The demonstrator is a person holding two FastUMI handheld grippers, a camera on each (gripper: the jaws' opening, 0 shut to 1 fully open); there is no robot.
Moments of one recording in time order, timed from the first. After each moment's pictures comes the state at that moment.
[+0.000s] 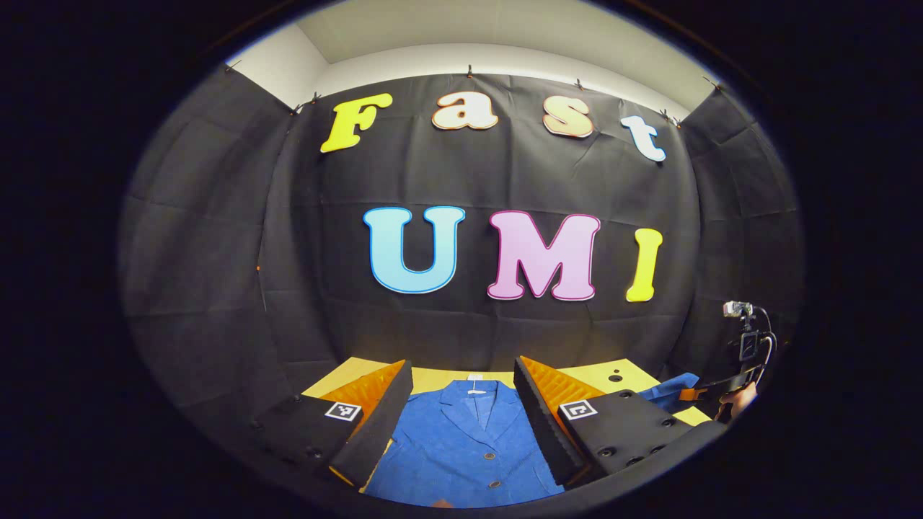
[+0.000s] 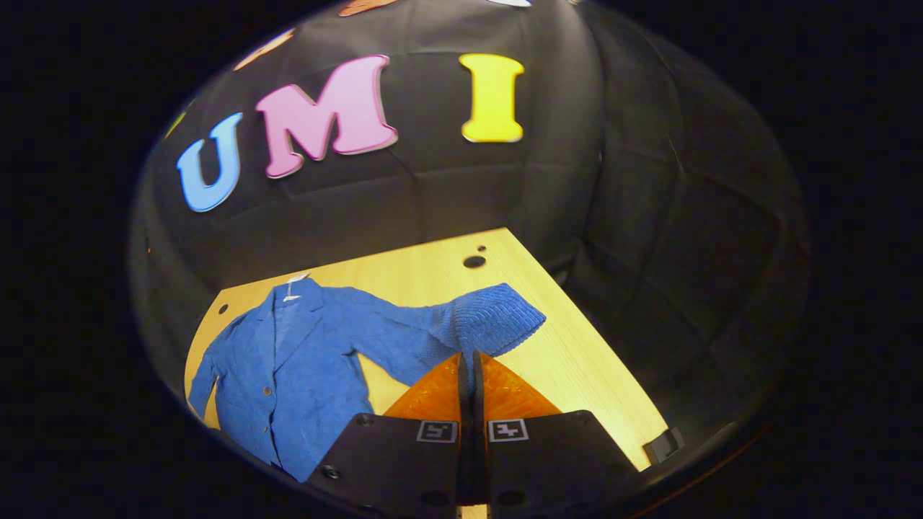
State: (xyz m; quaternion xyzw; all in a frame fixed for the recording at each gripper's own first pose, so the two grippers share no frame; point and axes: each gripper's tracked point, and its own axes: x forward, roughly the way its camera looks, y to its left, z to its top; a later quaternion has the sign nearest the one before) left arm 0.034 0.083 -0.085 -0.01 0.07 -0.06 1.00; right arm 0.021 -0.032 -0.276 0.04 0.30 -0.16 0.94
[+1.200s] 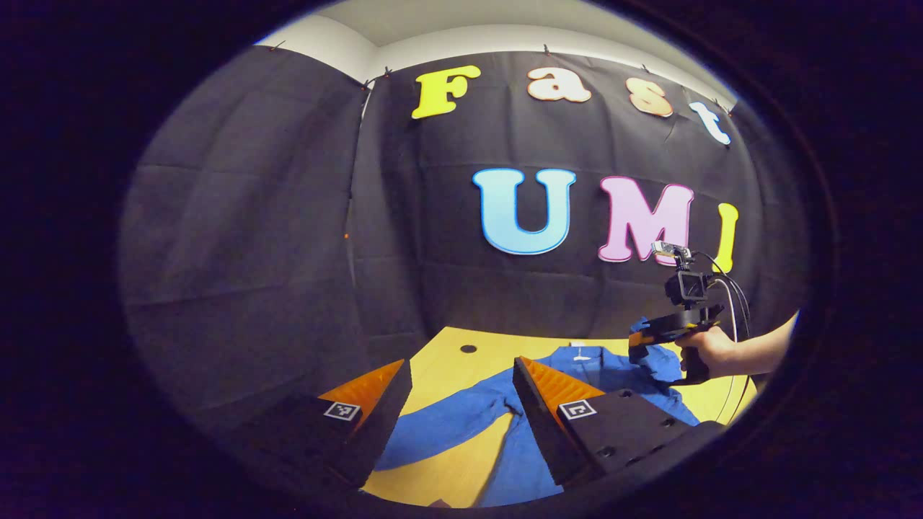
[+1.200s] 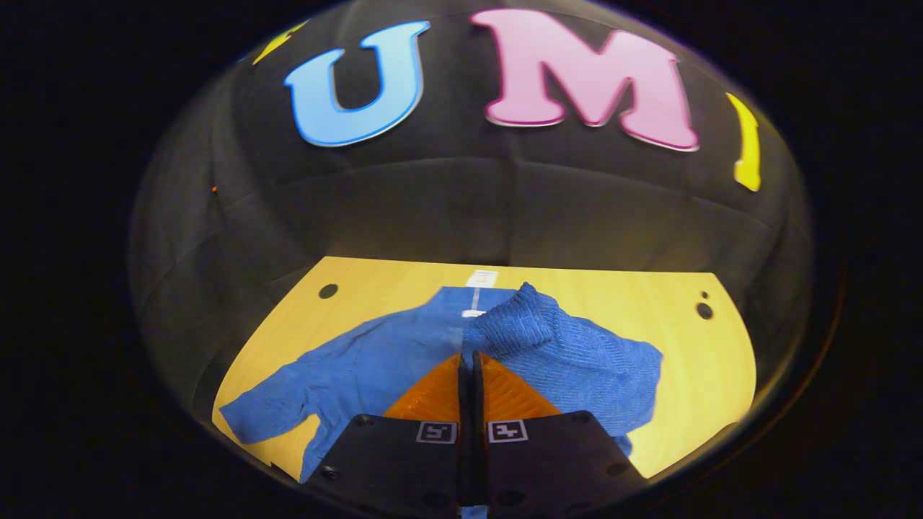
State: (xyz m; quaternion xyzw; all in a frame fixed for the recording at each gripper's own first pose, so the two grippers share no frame) left arm 0.015 0.299 -0.179 -0.02 0.15 0.10 0.98; right arm 0.244 0.342 -0.363 0.01 0.36 0.07 0.93
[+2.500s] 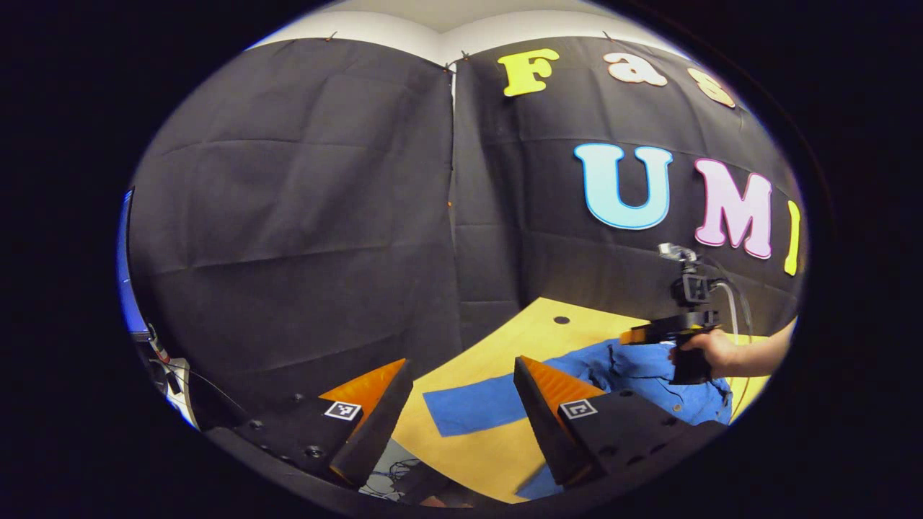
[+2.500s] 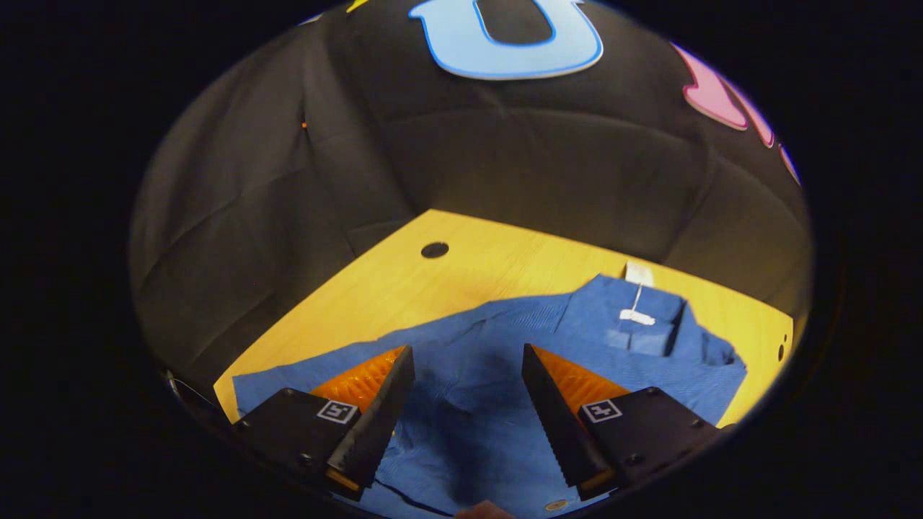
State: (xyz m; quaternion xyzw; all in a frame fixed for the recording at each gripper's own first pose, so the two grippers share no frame) left arm -0.023 0.353 -0.224 -0.06 0.18 0.26 0.95; right arm 0.229 0.477 -0.394 -0.02 0.37 0.23 0.90
